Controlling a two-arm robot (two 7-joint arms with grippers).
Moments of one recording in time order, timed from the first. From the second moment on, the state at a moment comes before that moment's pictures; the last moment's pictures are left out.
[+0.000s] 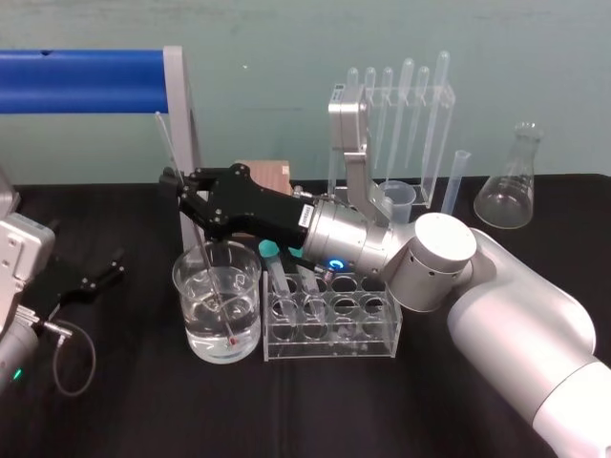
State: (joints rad) left arm -0.20 0.60 0.45 -1.41 -0.25 -0.12 0.03; right arm 0.68 0.14 -0.63 -0.99 0.61 -0.20 0.88
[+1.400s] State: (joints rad) left arm -0.20 0.60 0.45 -1.41 -0.25 -0.12 0.03; right arm 0.65 0.16 -0.64 -1.04 0.60 -0.19 0.85
